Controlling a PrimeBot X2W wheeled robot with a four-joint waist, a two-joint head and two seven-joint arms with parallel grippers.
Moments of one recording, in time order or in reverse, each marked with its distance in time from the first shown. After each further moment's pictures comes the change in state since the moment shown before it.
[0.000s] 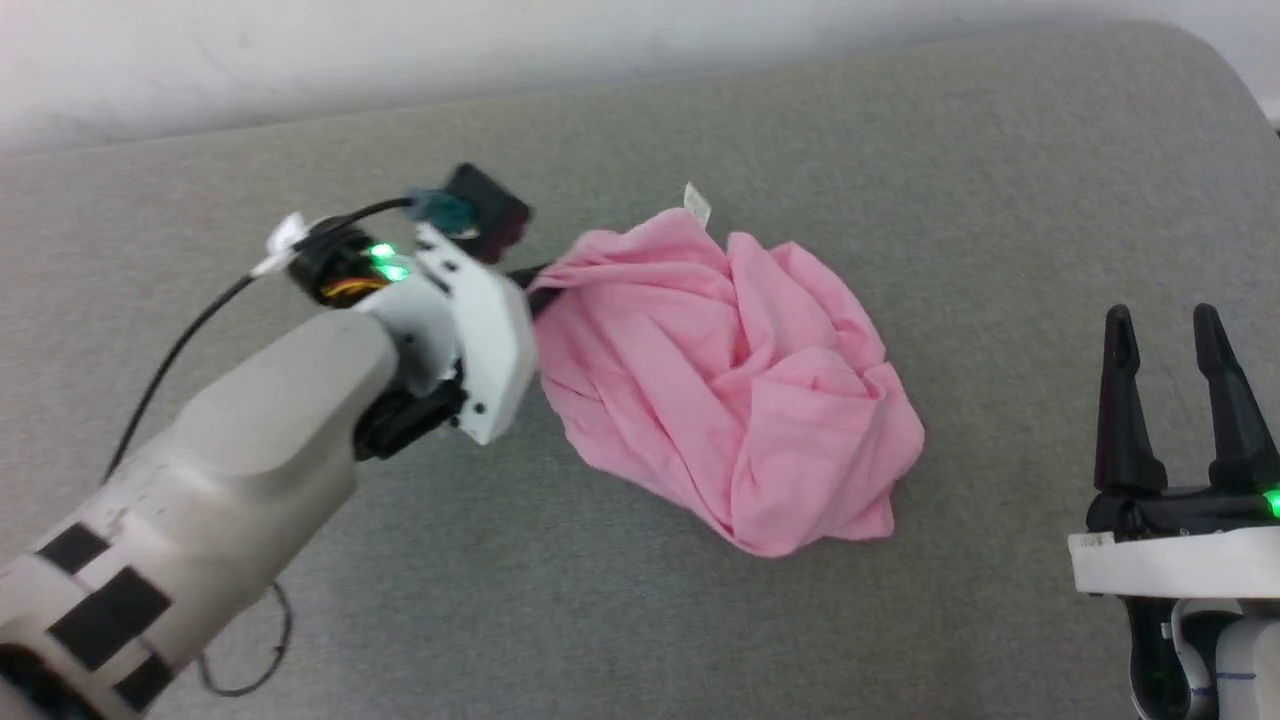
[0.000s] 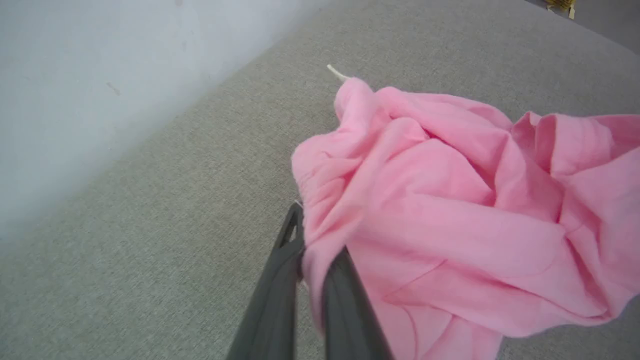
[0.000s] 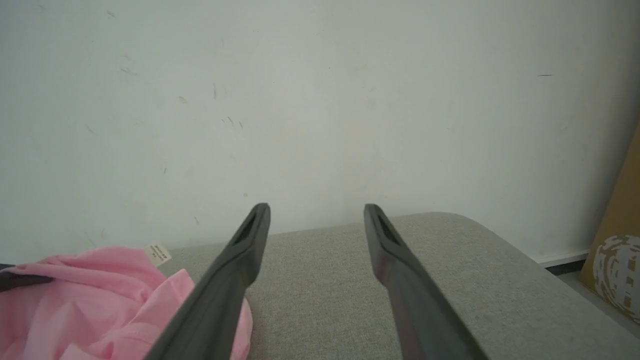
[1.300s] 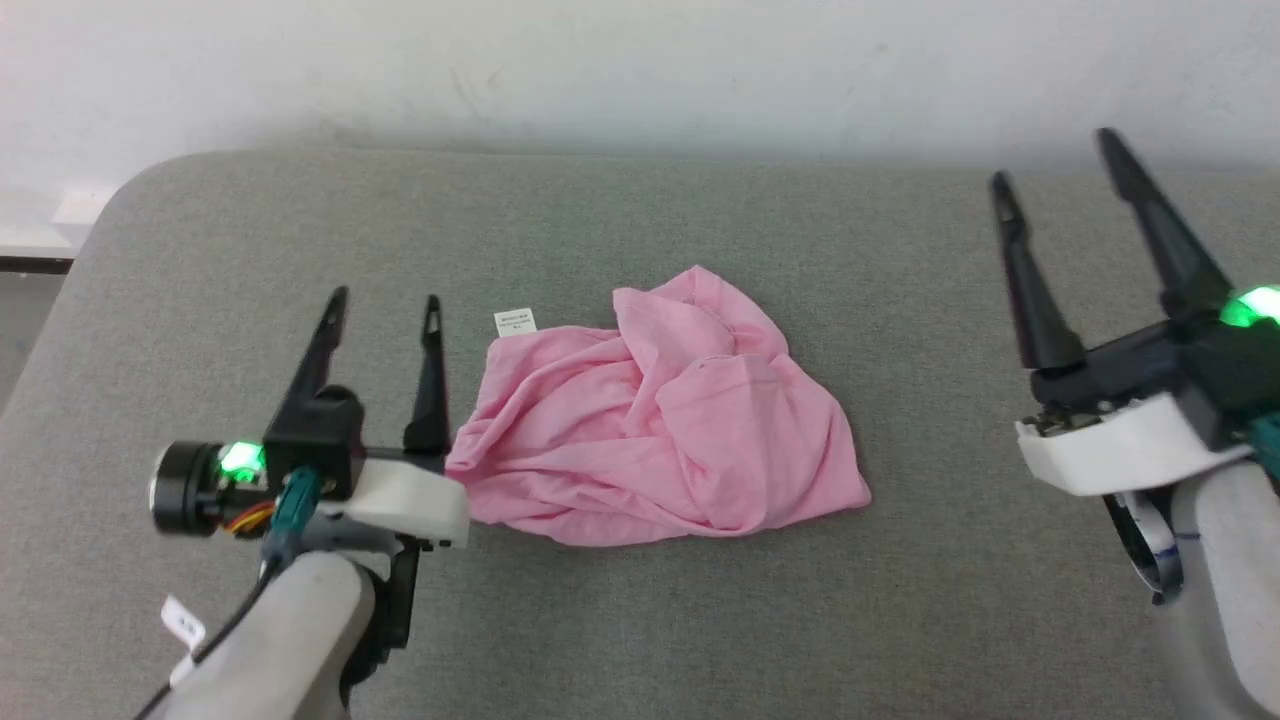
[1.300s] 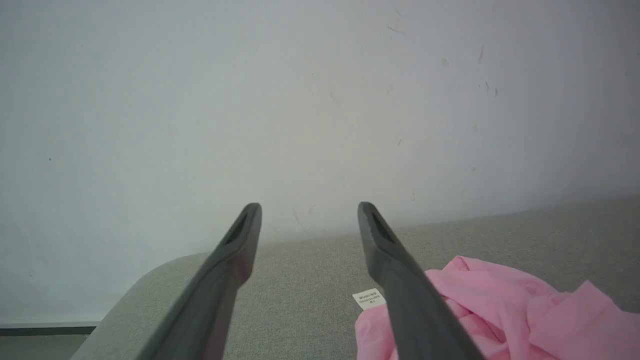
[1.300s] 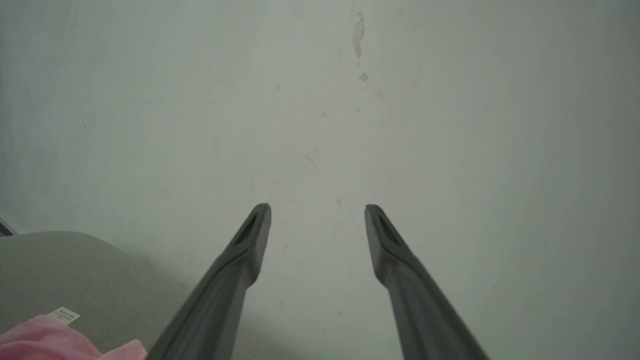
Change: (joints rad) left arm 0.600 -0.002 0.512 -0.384 0.409 0.580 -0.439; right arm -0.256 -0.149 0.195 0.026 -0.220 0.000 0.000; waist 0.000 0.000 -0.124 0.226
